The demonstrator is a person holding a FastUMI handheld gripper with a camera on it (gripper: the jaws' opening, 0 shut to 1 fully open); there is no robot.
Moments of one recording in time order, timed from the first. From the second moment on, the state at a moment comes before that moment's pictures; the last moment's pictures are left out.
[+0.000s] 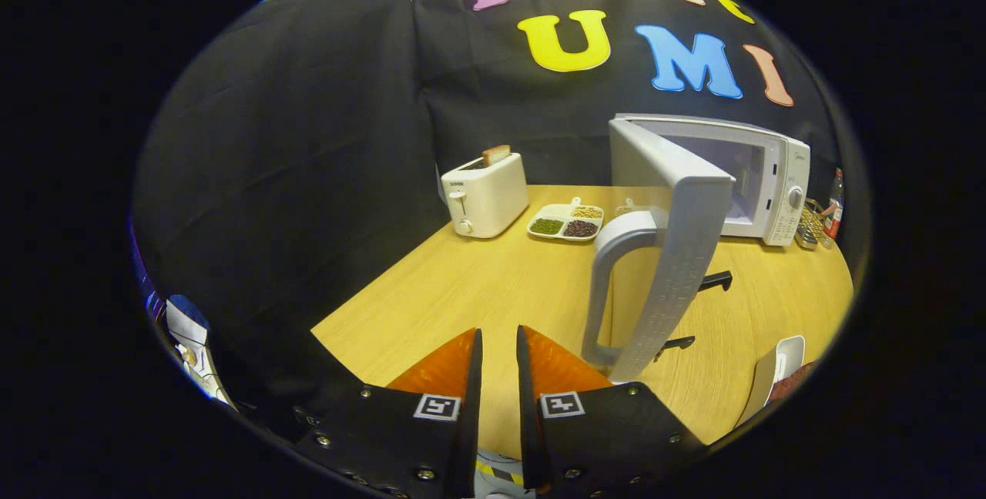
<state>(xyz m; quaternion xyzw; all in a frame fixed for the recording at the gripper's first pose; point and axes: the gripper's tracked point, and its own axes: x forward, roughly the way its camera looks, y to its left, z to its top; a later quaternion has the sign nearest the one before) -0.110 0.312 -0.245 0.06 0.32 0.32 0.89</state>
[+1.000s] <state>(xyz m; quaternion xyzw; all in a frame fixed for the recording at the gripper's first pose) -0.058 0.064 -0.198 0.11 0.29 0.17 0.94</state>
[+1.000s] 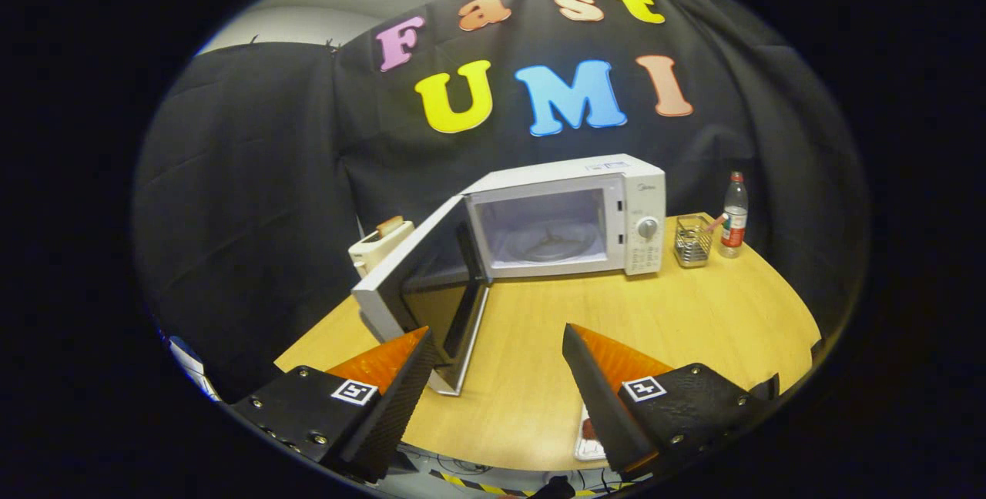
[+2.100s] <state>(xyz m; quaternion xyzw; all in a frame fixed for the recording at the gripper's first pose) -0.119 -0.075 -0.338 0.29 0.47 0.02 0.84</state>
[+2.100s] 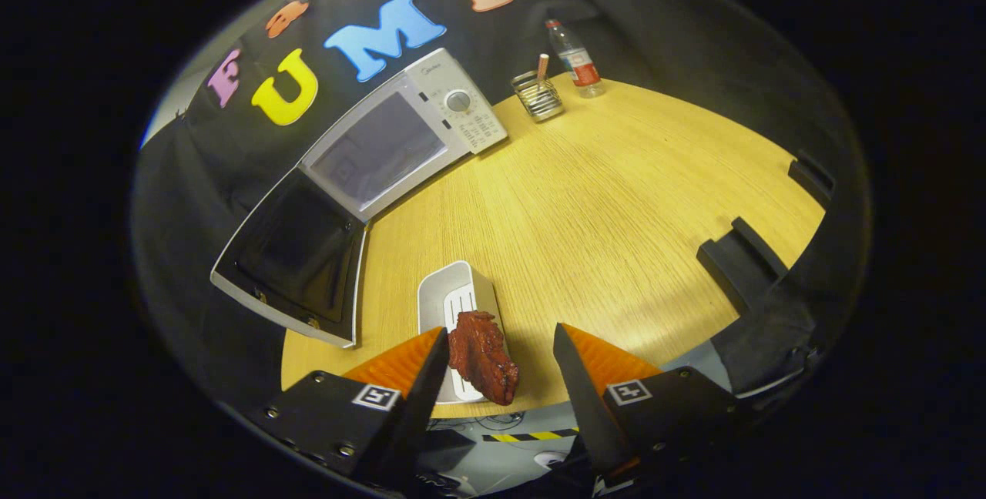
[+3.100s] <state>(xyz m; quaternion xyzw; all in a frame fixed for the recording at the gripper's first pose) -0.125 -0.055 -0.321 0.34 0.48 0.07 0.81</state>
